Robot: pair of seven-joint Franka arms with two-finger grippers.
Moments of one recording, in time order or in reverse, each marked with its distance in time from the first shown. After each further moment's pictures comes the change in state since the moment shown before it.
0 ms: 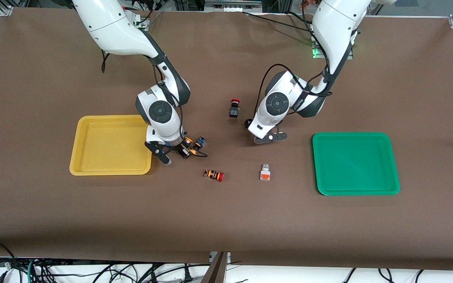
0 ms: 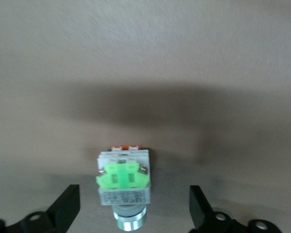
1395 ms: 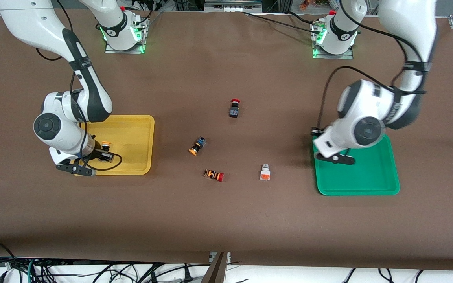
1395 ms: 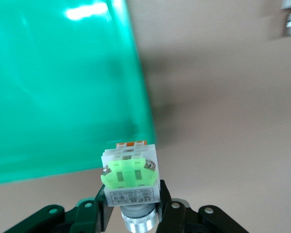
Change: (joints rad) left arm 0.415 -0.158 0.041 0.165 0.119 -0.502 0.775; right arm -0.440 -0.190 -0.025 -0.188 0.039 -0.050 -1.043
